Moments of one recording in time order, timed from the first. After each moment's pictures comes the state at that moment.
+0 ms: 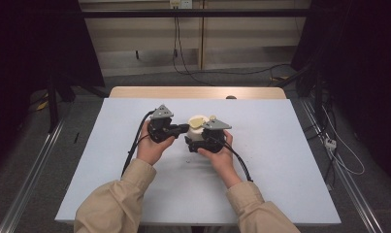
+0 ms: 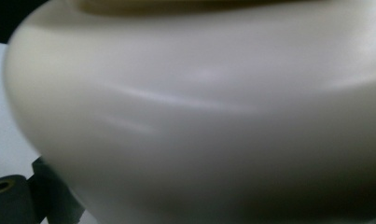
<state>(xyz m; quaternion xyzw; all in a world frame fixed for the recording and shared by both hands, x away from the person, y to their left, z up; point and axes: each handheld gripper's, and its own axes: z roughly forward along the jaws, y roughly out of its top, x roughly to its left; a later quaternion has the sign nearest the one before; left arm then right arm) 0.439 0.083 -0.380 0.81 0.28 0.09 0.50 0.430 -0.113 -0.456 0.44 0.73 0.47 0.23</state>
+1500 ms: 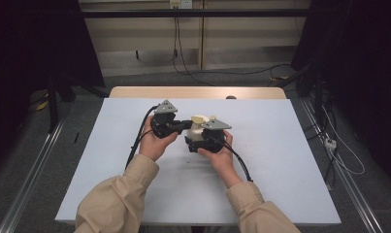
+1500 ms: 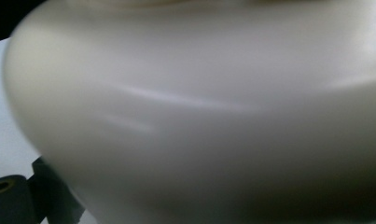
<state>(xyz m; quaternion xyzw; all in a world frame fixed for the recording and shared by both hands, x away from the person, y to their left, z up) 0.443 0.072 -0.365 0.82 0.28 0.09 0.50 0.430 -0.113 -0.456 0.44 0.73 0.47 0.23</state>
